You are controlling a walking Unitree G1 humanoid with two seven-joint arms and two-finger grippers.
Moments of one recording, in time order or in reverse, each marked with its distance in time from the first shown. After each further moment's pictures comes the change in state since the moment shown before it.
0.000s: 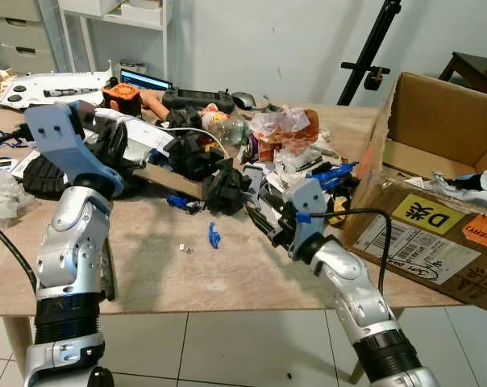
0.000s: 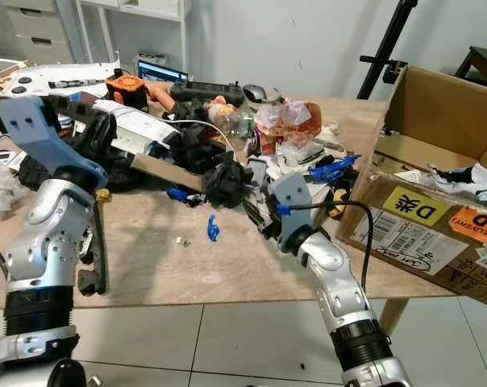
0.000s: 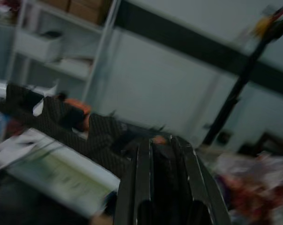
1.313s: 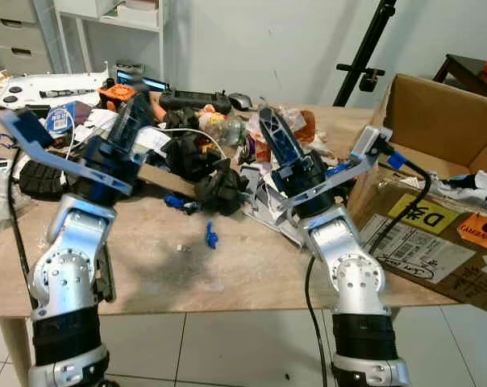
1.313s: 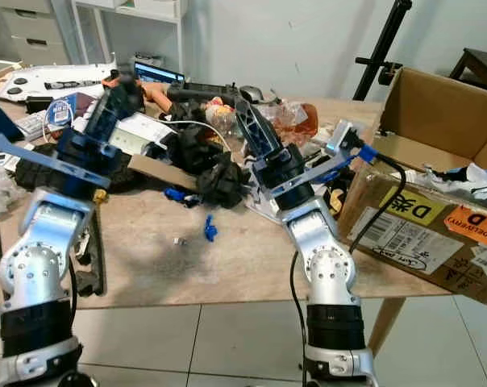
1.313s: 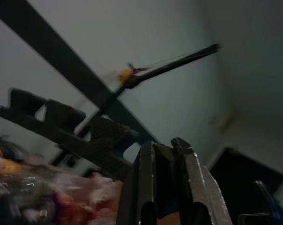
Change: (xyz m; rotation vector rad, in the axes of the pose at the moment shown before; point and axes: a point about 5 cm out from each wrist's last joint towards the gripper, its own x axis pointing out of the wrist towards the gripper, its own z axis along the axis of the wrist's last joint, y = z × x) left arm -0.026 -0.036 0.017 -0.611 -0.117 -0.495; right arm 0.012 0.016 0.091 1.039 -0.579 0.259
